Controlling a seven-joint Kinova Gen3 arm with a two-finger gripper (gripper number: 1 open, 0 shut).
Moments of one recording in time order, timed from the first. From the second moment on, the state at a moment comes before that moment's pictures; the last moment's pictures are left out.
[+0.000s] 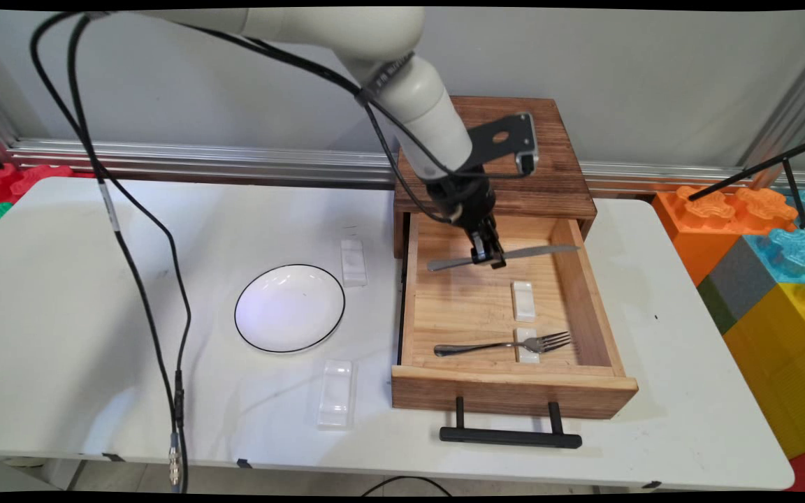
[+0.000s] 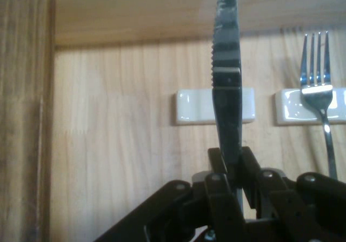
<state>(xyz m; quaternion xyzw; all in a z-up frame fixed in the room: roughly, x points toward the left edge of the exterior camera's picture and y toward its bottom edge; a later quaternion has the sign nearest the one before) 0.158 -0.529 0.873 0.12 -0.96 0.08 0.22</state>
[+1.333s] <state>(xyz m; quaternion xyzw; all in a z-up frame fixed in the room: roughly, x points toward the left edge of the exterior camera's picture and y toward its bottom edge) 0.154 -0.538 0.806 0.11 -0.96 0.07 0.23</state>
